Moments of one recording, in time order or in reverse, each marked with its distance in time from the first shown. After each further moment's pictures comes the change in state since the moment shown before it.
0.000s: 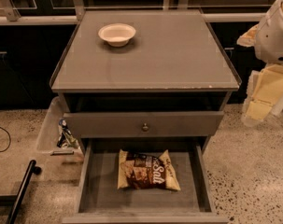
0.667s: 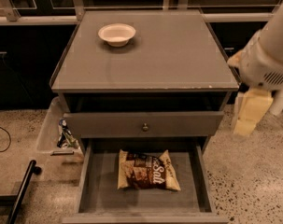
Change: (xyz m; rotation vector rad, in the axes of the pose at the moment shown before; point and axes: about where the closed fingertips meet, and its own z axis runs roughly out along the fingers) arm 0.007 0.004 0.048 -0.023 0.021 -0.010
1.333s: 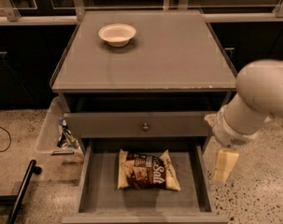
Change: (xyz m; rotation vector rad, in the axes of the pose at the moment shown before) arm 0.032 0.054 0.172 -0.148 -0.016 -0.056
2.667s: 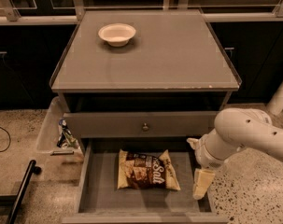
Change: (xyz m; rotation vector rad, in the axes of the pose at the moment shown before) arm 0.006 0.000 0.146 -0.049 -0.113 -0.051
